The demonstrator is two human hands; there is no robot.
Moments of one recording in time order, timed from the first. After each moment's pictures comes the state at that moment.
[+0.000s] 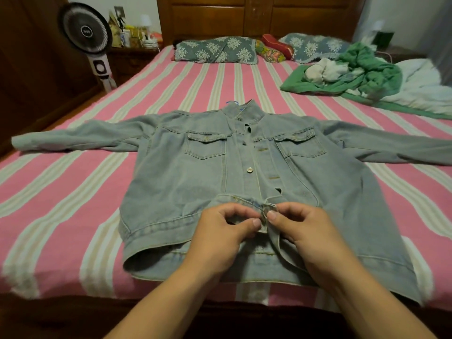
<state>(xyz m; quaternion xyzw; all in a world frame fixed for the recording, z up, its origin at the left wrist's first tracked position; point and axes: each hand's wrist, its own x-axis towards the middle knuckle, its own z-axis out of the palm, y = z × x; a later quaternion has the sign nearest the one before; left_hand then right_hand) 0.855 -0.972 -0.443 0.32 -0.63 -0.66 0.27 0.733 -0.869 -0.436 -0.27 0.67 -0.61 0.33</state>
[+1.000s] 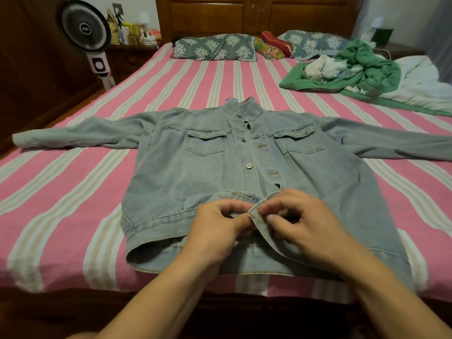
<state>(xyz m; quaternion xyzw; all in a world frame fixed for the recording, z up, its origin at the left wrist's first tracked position) 0.858 -0.969 -0.436 0.34 -0.56 -0.72 0.24 0.718 -0.862 -0.426 -0.52 0.72 -0.42 0.18</state>
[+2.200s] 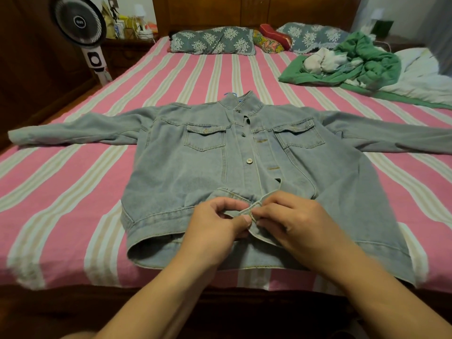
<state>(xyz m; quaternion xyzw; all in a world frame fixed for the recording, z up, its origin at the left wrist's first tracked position) 0.868 -0.969 -0.437 0.38 -0.57 -0.68 0.25 0.717 -0.868 -0.448 -0.70 0.64 -0.30 -0.09</state>
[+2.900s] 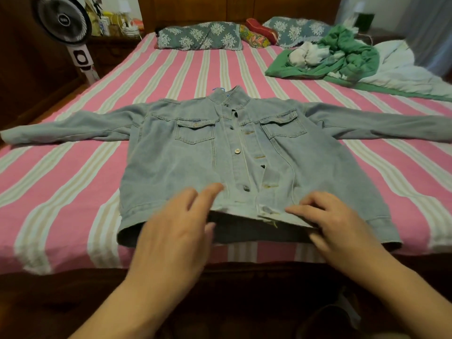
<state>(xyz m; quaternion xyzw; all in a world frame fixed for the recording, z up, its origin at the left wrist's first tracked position) 0.945 -0.949 -0.412 0.27 -0.94 -0.09 0.21 0.704 -0.777 -0.446 -0.63 0.74 -0.23 -0.07</state>
